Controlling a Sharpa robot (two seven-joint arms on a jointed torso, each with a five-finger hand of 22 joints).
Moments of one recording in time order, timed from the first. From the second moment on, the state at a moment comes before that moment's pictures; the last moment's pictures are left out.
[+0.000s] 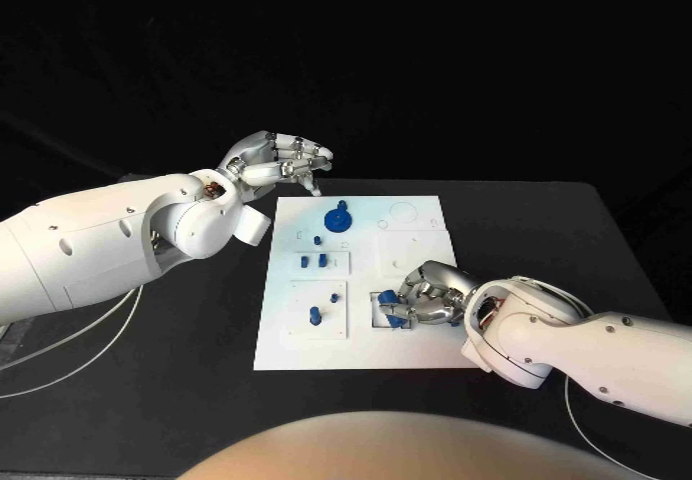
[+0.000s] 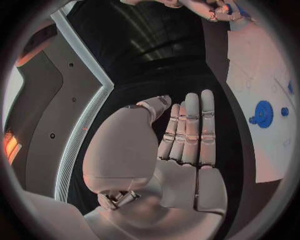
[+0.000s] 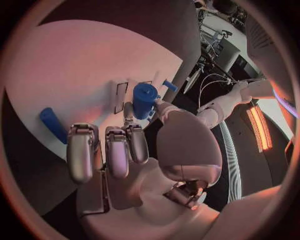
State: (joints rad) left arm 1.19 -0.89 0.00 1.48 -0.24 -0.10 0.32; left_hand 1.38 -0.17 0.52 0.11 0.21 0.87 0.19 0.26 0.44 0.88 0.13 0.55 0.14 1.03 0.06 0.99 0.42 0.17 0.92 0.15 0.79 0.52; right arm 1.06 -0.84 -0.16 1.79 -1.17 -0.37 -0.42; right_hand 1.07 -0.12 0.34 0.28 0.14 0.91 0.09 0.52 0.75 1.46 -0.01 1.43 1.31 1.47 -0.07 1.57 1.31 0.05 1.47 0.03 1.45 1.31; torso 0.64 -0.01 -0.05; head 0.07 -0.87
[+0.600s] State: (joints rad) left arm 1.19 -0.89 0.00 1.48 -0.24 -0.10 0.32; left_hand 1.38 -0.17 0.52 0.11 0.21 0.87 0.19 0.26 0.44 0.88 0.13 0.55 0.14 1.03 0.06 0.99 0.42 0.17 0.92 0.15 0.79 0.52; right arm 1.06 -0.80 -0.16 1.76 -1.20 -0.36 -0.43; right_hand 0.93 -0.13 0.19 0.29 0.05 0.94 0.05 0.56 0.79 1.45 -0.02 1.41 1.31 1.47 -0.08 1.57 1.31 0.05 1.47 0.02 1.44 1.31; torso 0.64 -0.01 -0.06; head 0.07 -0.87
